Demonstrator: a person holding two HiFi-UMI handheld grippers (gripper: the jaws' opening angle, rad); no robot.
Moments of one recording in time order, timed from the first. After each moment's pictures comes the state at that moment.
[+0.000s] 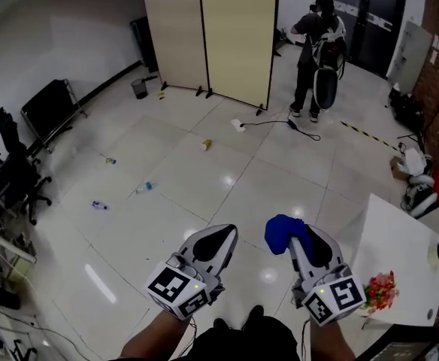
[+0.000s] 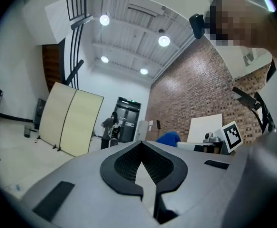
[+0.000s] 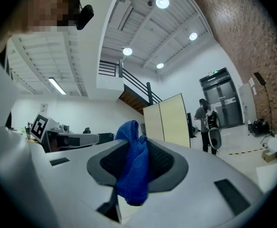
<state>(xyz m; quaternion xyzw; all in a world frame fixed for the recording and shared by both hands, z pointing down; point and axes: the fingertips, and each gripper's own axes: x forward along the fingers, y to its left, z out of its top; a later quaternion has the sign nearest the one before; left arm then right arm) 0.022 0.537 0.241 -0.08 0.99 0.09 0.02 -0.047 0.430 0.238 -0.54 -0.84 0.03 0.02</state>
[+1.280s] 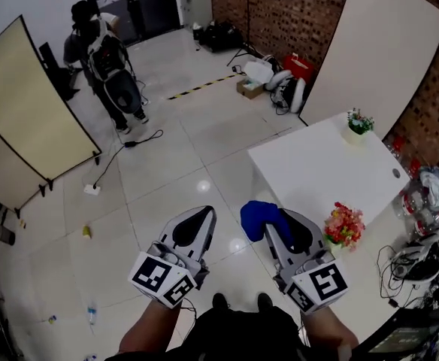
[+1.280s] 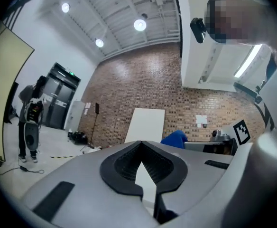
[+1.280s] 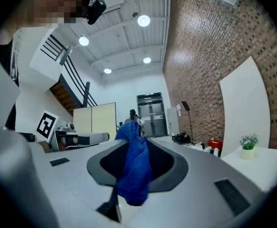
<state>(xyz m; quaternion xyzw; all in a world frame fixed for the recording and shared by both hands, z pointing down) -0.307 0.378 0.249 -0.50 0.86 0.07 -0.02 -0.252 0.274 0.249 -0.13 -0.99 0.04 0.00</state>
